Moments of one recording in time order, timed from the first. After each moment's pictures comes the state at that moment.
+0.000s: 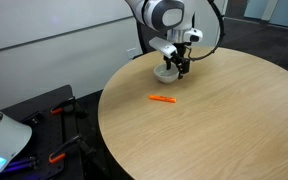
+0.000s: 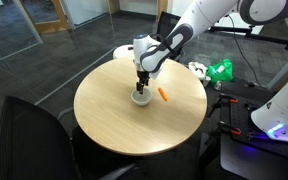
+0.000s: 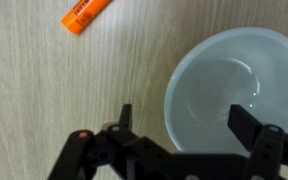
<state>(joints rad) -0.06 0.82 0.04 -1.64 0.02 2.41 -0.04</state>
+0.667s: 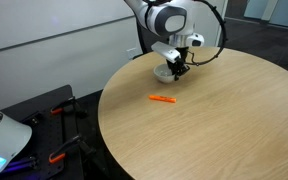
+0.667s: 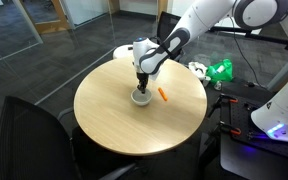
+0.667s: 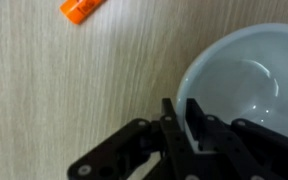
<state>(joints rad) -0.07 0.87 0.04 -1.59 0.02 2.41 -0.09</state>
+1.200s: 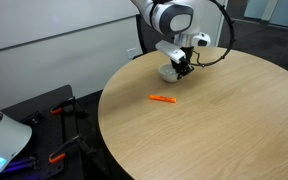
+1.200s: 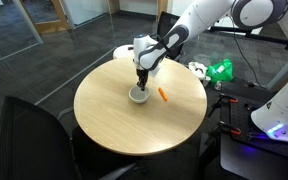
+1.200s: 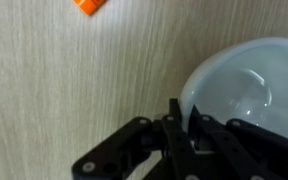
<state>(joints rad) -0.11 0.88 0.06 -1.55 0.05 2.39 -0.12</state>
